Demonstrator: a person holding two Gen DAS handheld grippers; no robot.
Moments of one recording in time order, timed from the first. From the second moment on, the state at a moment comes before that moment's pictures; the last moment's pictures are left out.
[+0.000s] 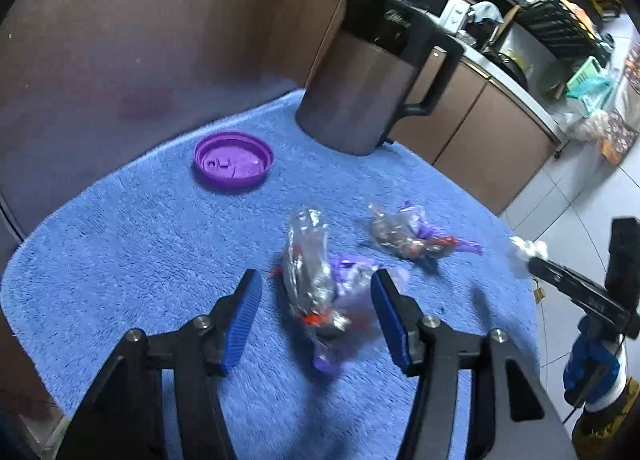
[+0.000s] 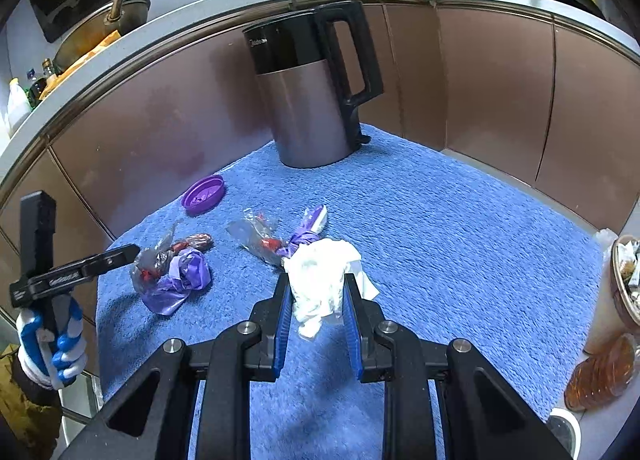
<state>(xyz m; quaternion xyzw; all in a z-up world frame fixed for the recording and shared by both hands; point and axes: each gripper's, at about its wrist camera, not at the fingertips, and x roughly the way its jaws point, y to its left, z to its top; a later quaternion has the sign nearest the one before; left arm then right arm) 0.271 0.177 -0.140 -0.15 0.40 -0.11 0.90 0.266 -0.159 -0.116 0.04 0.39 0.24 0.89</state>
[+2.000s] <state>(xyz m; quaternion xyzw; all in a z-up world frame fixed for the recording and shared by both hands) 0.105 -0.201 -0.088 0.18 0.30 -0.29 0.89 0.072 -0.393 -0.135 0.14 0.37 0.05 0.92</state>
